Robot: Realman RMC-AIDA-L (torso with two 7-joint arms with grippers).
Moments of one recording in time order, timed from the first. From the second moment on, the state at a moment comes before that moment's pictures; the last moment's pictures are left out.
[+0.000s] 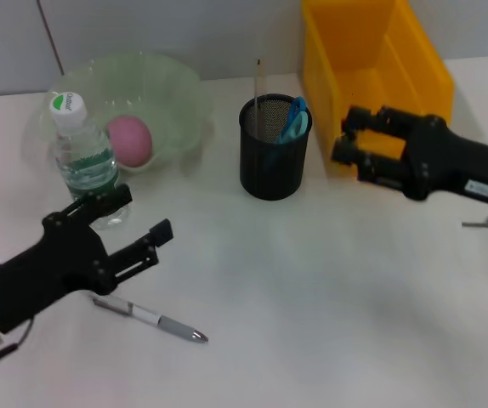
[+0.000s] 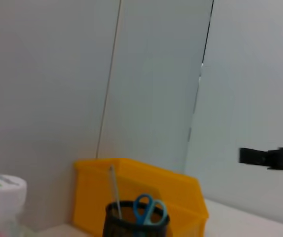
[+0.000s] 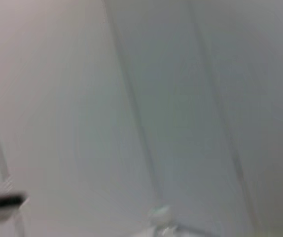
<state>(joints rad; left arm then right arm) -0.08 -1.90 1.91 0.86 0.58 1.09 -0.94 0.49 2.07 -0.52 -0.53 -1.78 -1.72 1.21</state>
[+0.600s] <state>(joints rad) -0.10 -1.97 1.40 1.00 1.28 1.33 -1.39 0.49 2.04 -0.67 -0.75 -2.05 -1.80 1.39</state>
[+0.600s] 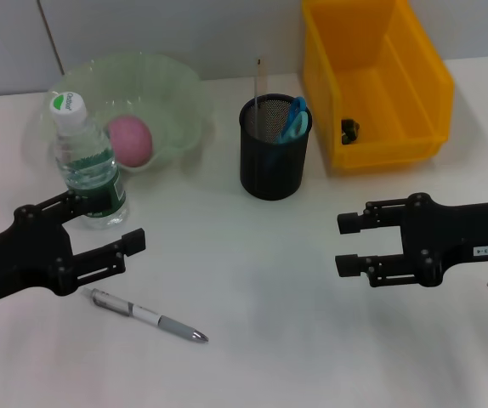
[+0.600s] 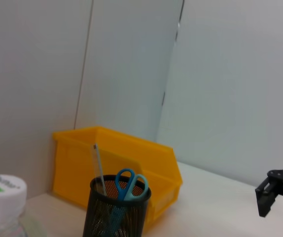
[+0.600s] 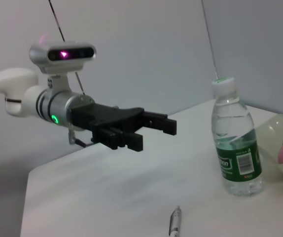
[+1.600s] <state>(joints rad) -0.55 -2.05 1.29 1.47 2.28 1.75 -1.69 0.49 2.03 -0.66 -0.77 -2.09 -1.79 1.52</state>
